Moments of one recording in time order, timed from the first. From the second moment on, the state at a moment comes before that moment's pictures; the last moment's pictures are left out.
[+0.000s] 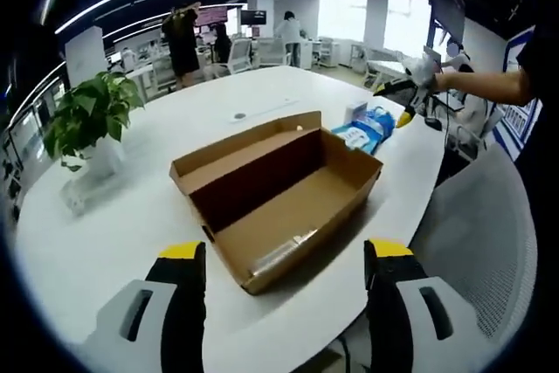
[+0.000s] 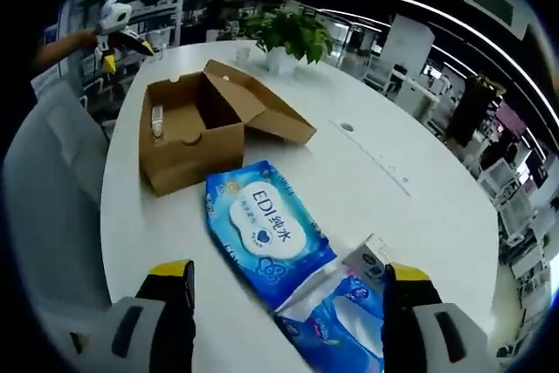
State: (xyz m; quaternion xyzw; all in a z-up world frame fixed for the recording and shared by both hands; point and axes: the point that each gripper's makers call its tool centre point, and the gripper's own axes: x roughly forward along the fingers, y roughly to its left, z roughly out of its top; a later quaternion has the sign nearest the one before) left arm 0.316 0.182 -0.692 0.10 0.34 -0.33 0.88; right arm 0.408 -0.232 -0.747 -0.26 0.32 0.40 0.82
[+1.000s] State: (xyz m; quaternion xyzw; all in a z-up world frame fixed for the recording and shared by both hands) left arm 0.357 0.159 -0.726 0.18 0.39 -0.43 0.79; right arm 0.327 -0.203 -0.733 -0.17 0.30 0.33 0.88
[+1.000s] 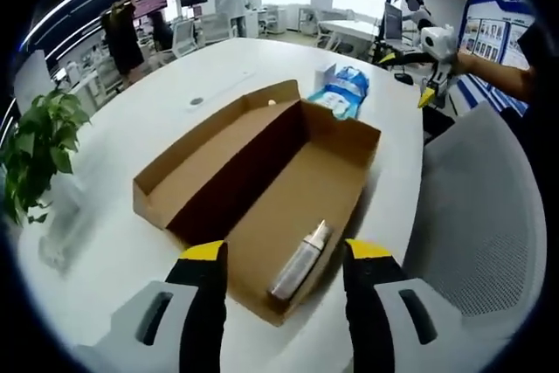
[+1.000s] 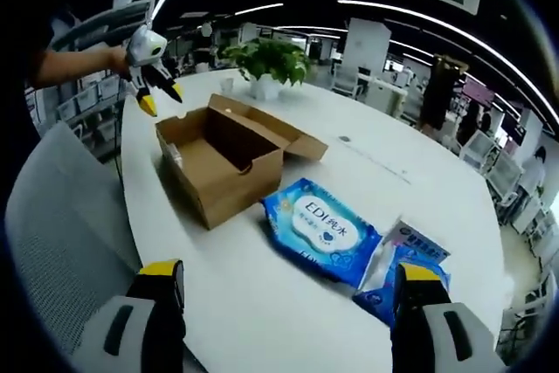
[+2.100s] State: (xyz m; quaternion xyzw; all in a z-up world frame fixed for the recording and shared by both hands) left arm 0.364 0.142 -0.789 0.27 0.48 -0.54 0.64; right arm 0.271 -0.203 -0.729 -0.13 0.31 0.26 0.91
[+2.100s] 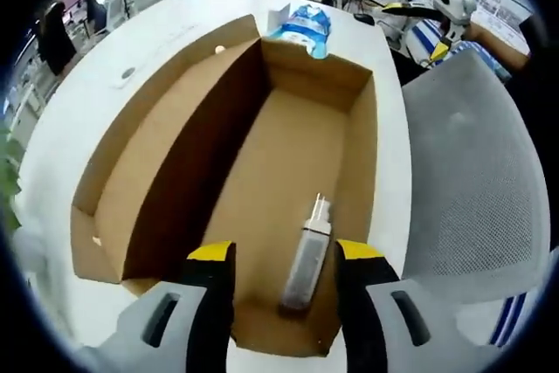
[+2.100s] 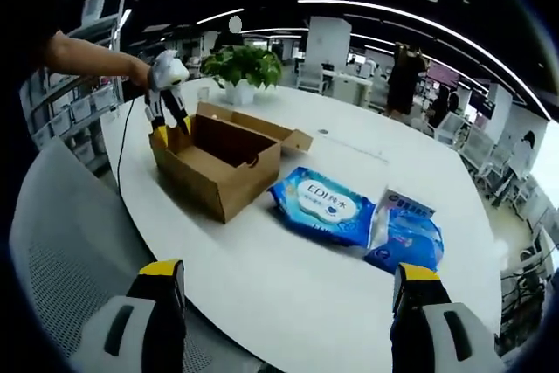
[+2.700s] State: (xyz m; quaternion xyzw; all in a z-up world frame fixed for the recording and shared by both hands) left arm 0.360 0.140 -0.816 0.34 0.48 -0.57 0.57; right arm 0.261 -0.204 -0.721 -0.11 0.31 0.25 0.91
